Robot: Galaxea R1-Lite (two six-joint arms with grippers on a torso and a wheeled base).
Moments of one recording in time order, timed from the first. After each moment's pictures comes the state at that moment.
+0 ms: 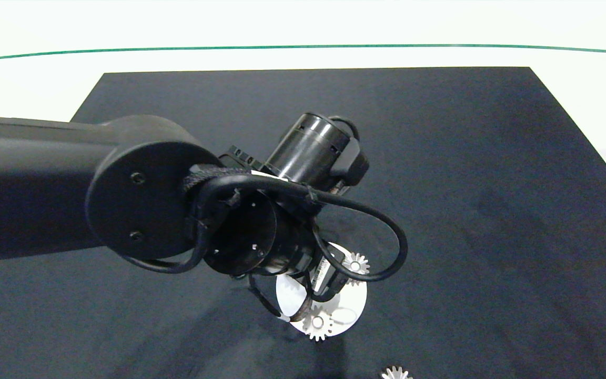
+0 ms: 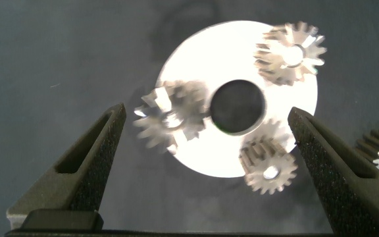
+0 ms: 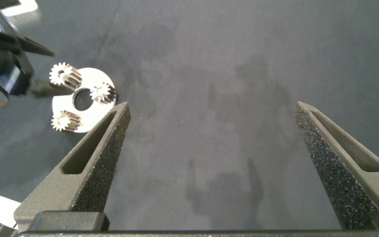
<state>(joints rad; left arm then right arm) -0.93 1.86 -1.56 0.57 0.36 -0.06 0.25 0.77 -1.06 0.48 0.02 -0.03</state>
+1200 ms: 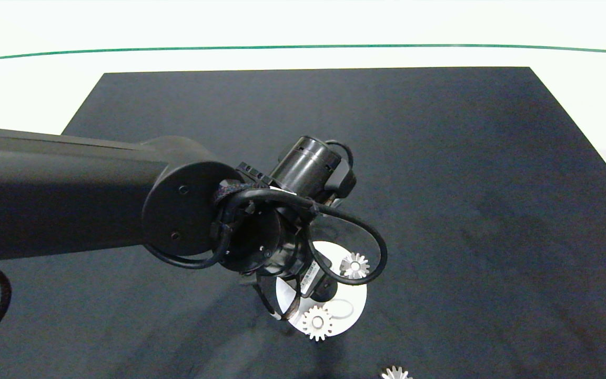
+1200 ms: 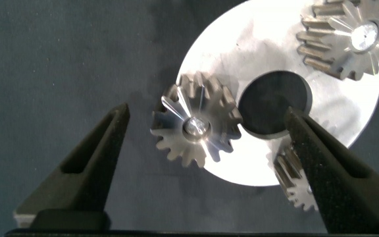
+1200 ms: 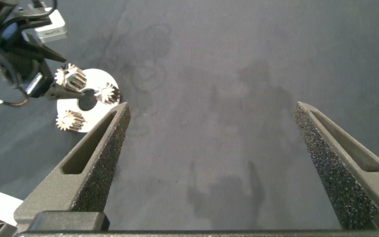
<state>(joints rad) -0.86 1.90 -1.54 0.56 0.36 0.01 0.25 0.75 -1.05 0.48 0.03 -0.03</state>
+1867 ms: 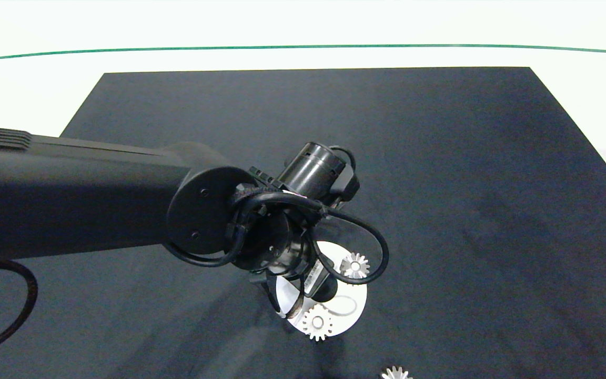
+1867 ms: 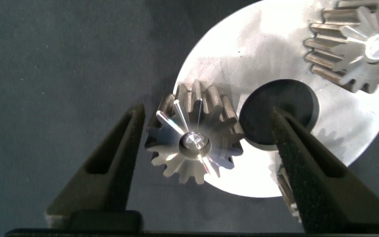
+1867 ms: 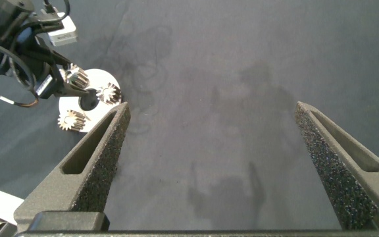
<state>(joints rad) -0.86 1.94 -1.56 0.56 0.36 0.01 0.25 0.75 -1.05 0.48 0.04 -0.03</state>
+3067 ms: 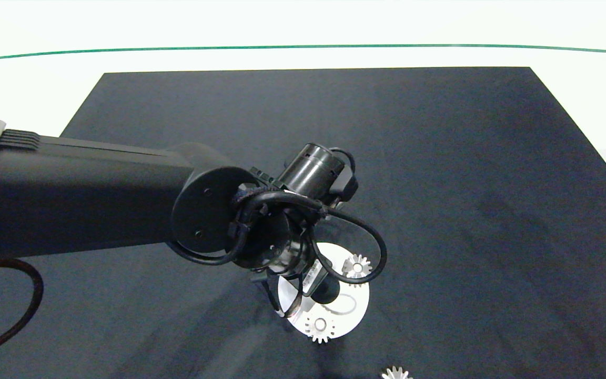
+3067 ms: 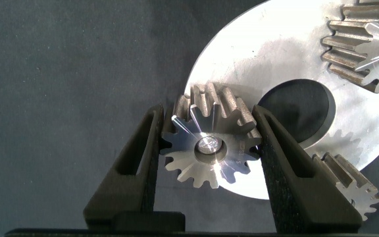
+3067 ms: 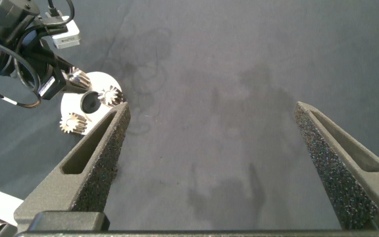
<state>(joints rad) -0.85 1.94 -1.56 0.57 0.36 0.03 0.26 0.75 -1.05 0.47 0.04 -0.03</state>
